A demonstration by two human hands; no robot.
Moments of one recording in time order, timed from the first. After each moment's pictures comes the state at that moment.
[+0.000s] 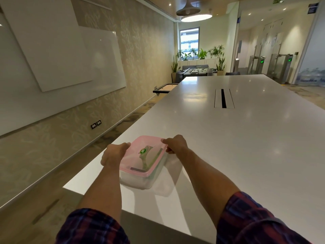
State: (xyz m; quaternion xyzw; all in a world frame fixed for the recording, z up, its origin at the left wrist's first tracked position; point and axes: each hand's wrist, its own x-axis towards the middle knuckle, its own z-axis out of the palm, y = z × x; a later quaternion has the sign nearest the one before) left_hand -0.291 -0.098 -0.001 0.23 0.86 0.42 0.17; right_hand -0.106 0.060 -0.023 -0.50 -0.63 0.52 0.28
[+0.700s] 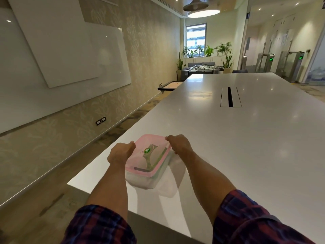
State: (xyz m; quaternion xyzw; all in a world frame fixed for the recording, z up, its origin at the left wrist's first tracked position) left_hand -0.295 -0.080 -0.013 0.26 0.91 0.30 0.13; right_hand -0.116 0.058 -0.023 -0.53 -0.66 0.47 0.24
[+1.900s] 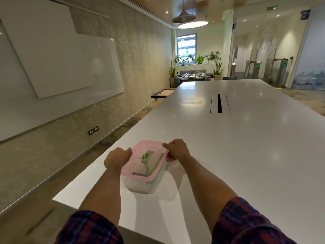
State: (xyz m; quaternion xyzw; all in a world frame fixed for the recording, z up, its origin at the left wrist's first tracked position) left_hand -0.285 -0.048 -0.012 0.30 0.93 0.20 0.07; right_hand -0.083 0.082 -0.023 -0.45 -0.68 0.50 0.29
